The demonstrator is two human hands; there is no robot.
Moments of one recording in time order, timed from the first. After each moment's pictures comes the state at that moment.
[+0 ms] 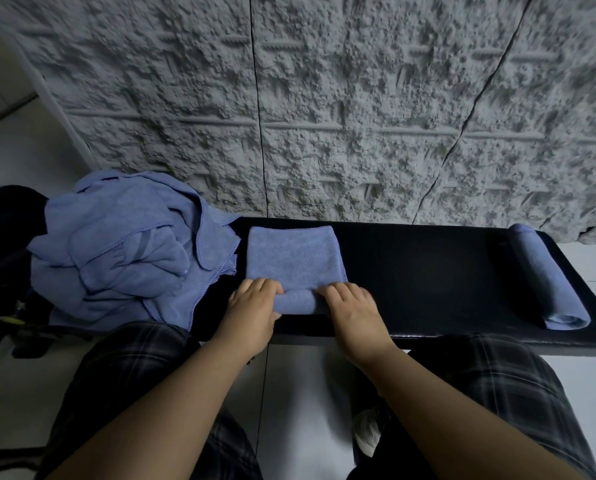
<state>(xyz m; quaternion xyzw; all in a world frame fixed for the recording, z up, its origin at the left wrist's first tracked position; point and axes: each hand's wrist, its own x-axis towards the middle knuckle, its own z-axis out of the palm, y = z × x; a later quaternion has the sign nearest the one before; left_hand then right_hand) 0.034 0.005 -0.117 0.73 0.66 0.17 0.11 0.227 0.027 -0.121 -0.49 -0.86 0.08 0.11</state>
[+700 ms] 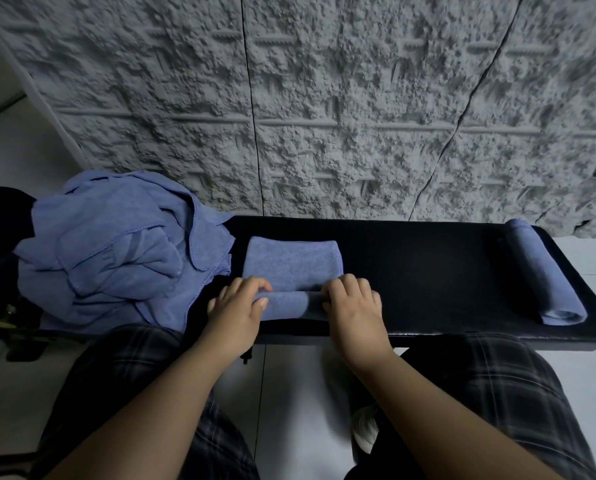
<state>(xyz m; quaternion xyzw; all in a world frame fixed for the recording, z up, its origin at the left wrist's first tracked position) 0.024 0.000 -0.114 0.65 0.70 0.22 0.18 0.218 0.018 -0.112 -0.57 -0.80 0.05 0.18</state>
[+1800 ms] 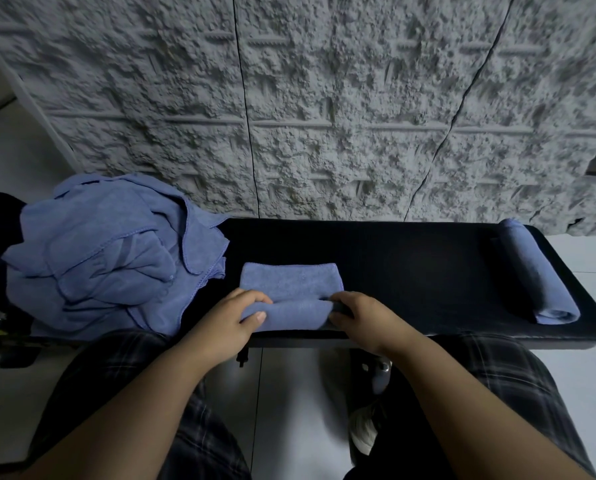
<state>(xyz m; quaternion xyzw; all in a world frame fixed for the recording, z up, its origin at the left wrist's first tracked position) 0.007 0.001 -0.115 0.69 0.60 0.22 0.34 0.252 0.040 -0.093 -0.53 -0.76 0.36 0.07</state>
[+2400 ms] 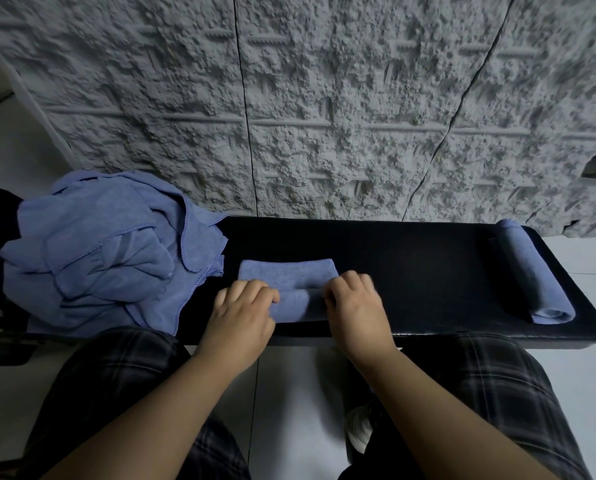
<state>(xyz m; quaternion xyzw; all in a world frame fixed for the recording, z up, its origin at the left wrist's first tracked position) 0.037 -0.007 -0.117 0.76 0.62 0.21 -0.02 0.230 0.025 -0.105 -0.56 -0.79 0.06 0.22</state>
